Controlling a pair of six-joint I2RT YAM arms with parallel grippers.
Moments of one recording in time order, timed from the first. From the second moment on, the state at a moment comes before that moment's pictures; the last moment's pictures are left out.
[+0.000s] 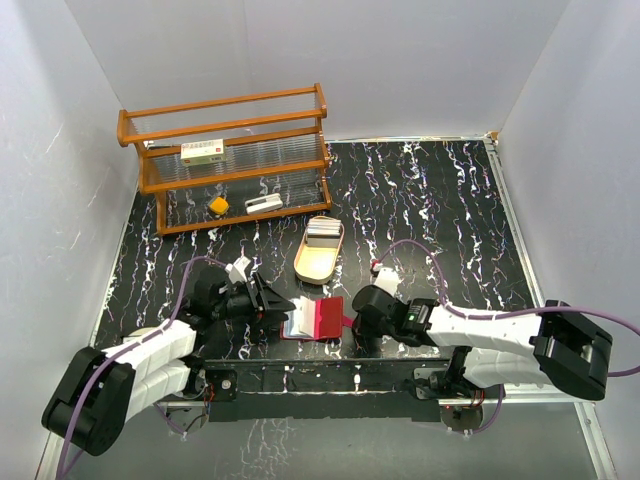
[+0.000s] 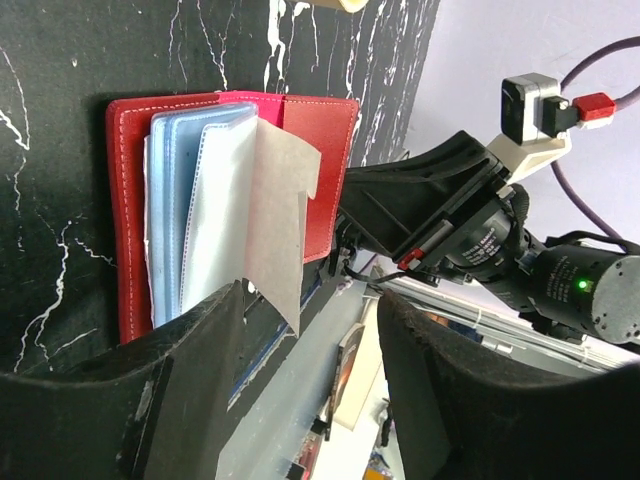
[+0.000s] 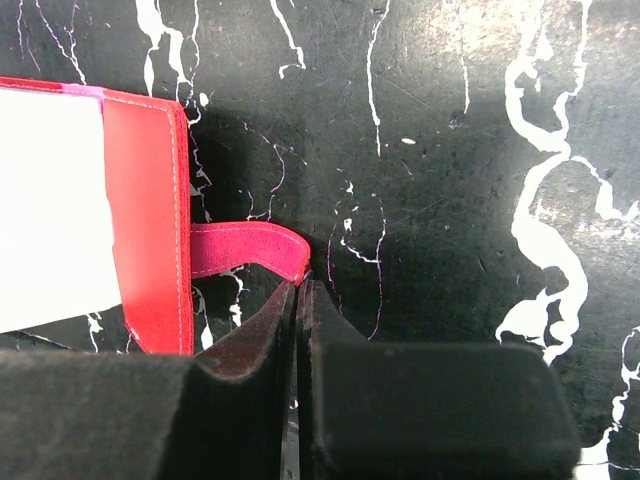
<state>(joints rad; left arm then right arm) -0.43 1.00 0.13 0.32 0.69 -1.19 1.08 1.16 0.47 -0.28 0.30 1.07</state>
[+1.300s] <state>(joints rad) -0.45 1.06 0.29 0.00 0.55 -0.96 1.08 1.42 0.78 -0.31 0.21 0.92</state>
